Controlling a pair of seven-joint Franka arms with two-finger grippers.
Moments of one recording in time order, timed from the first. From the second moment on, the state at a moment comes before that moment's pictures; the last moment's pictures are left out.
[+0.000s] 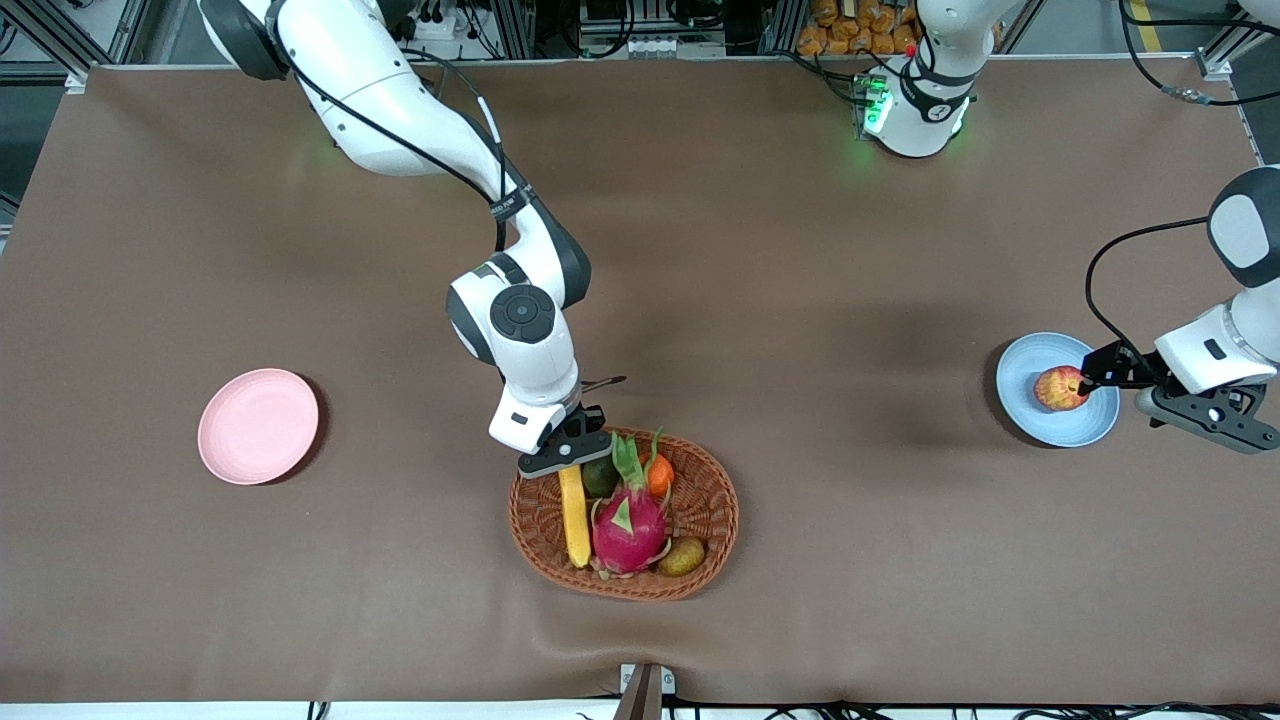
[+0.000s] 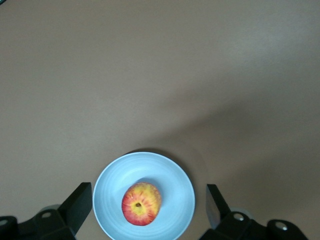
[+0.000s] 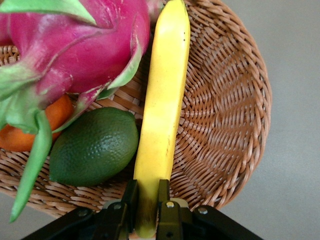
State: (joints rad) left arm 0.58 0.27 -0.51 -1.80 0.09 2.11 0.50; right arm 0.60 0.78 -0.03 -1.42 -0.14 2.40 0.35
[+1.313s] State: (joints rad) left arm -0.06 0.19 0.08 -1.48 -0.03 1.63 0.29; right arm 0.49 0.54 -0.04 -1.38 -0.06 2.16 0.35
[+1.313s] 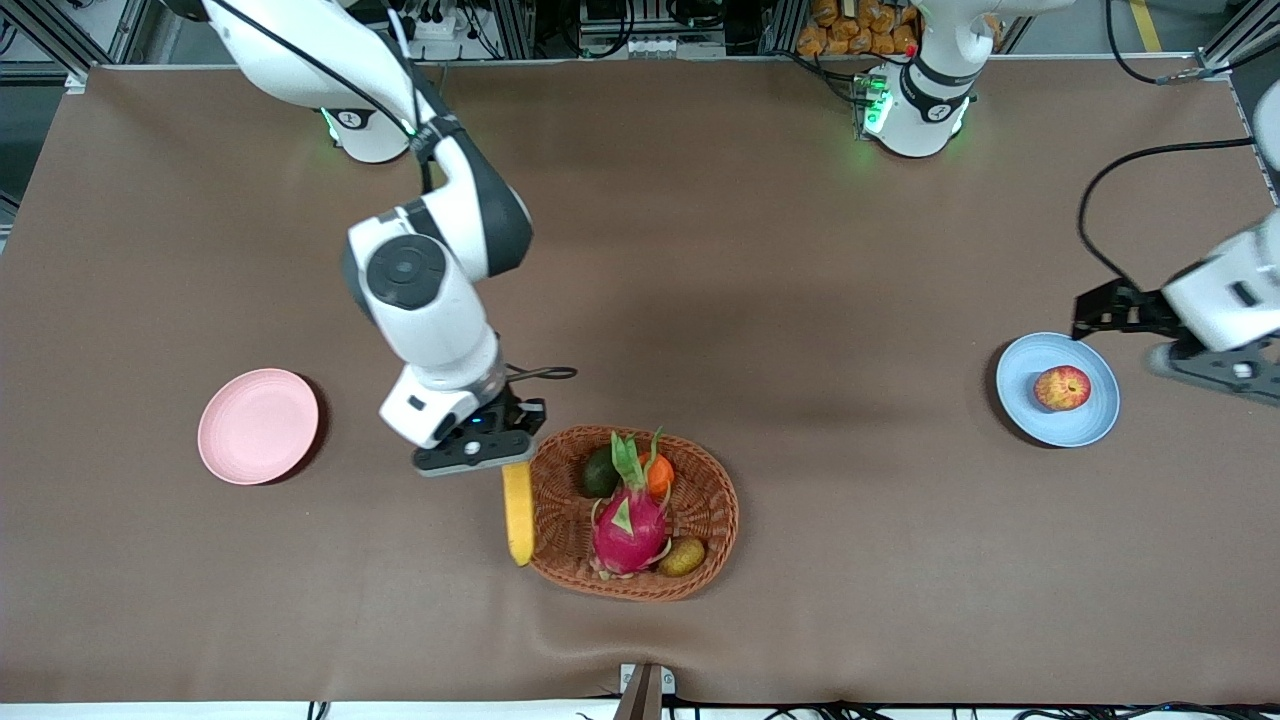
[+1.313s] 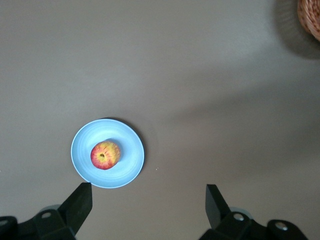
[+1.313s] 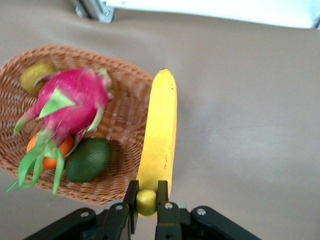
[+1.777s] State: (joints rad) left arm -0.04 0.06 0.12 -1.51 -0.04 1.50 0.12; right arm 0.25 0.43 -0.05 -1.39 -0.06 1.93 0.21
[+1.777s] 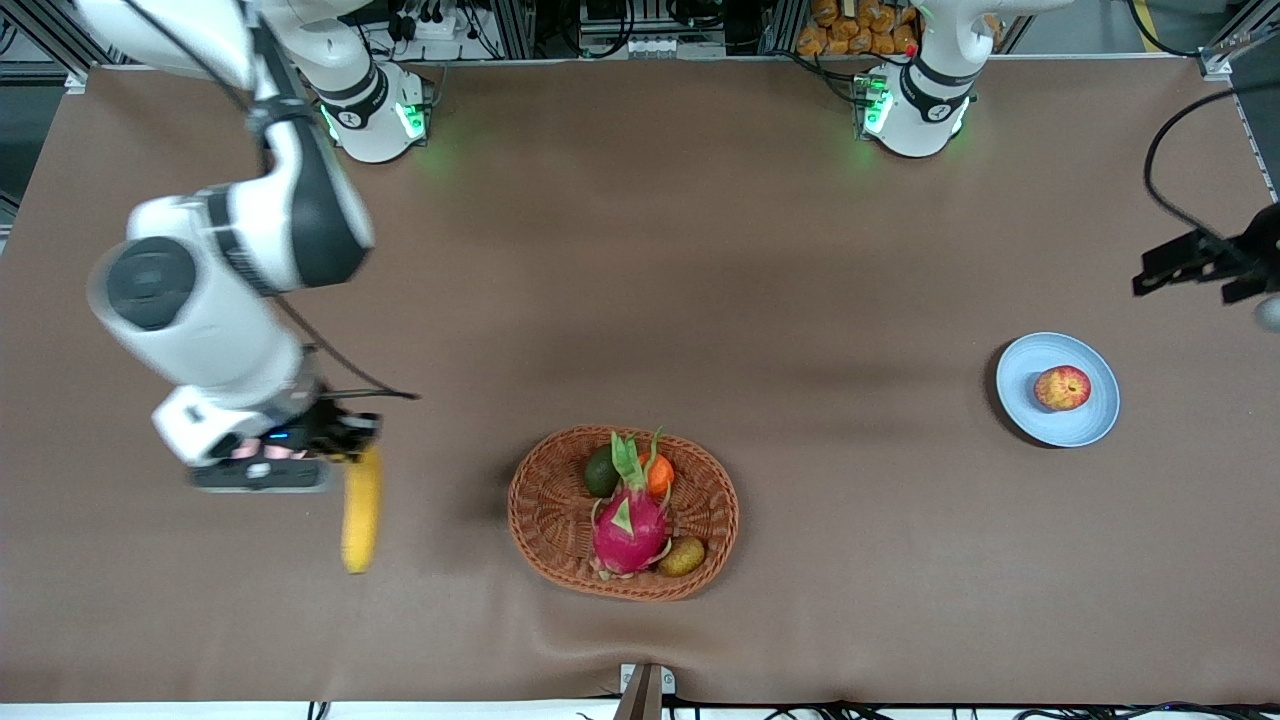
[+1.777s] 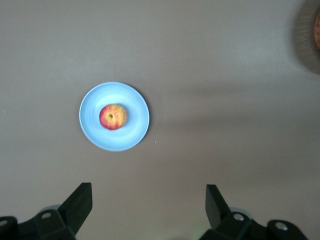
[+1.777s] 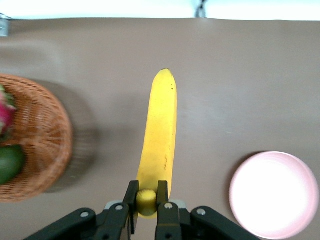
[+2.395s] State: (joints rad) left arm -0.04 -0.10 0.10 -1.62 -0.01 1.49 0.06; right arm 0.04 0.40 -0.05 -1.60 -0.06 1.89 0.07
